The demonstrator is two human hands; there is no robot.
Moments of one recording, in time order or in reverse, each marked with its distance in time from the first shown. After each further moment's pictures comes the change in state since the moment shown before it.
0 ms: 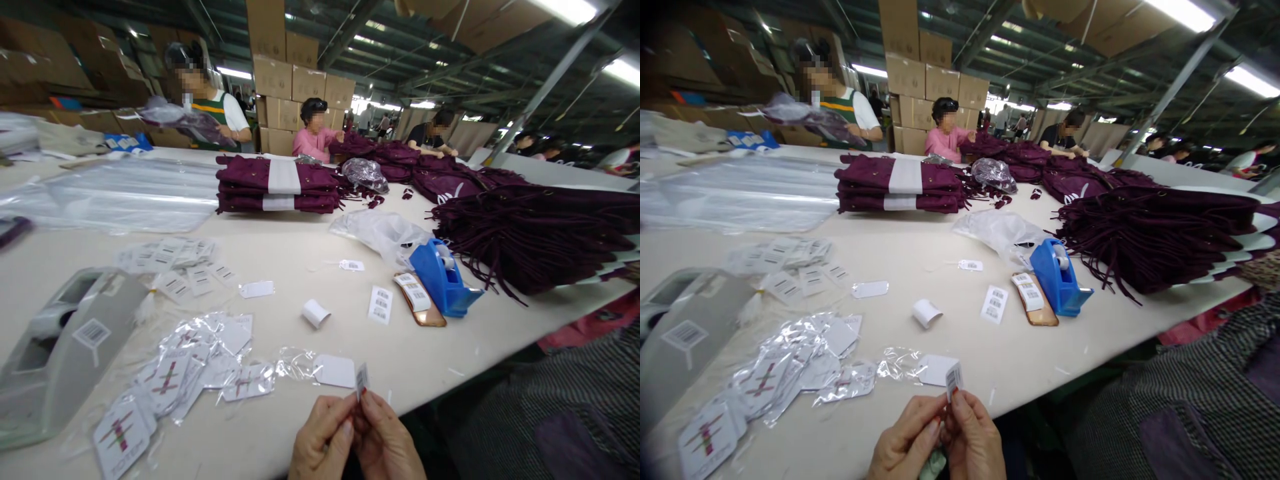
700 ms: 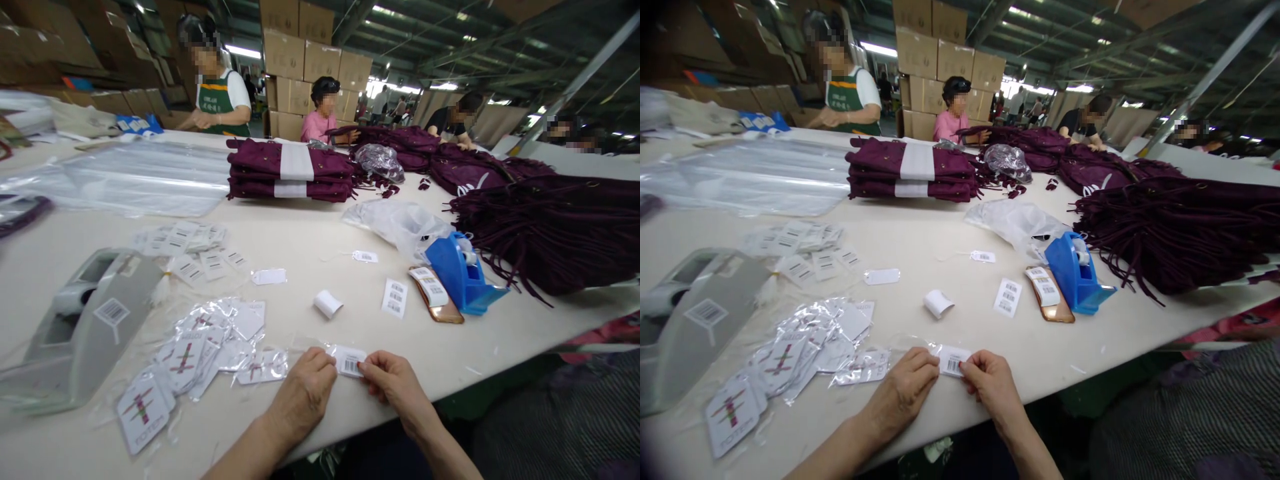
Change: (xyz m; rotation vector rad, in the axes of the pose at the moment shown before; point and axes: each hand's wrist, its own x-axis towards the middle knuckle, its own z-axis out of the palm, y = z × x) left_hand 0.053 -0.004 -0.058 0.931 -0.249 0.576; right_hand 0.046 -0.038 0.006 -1.070 -0.087 -0.137
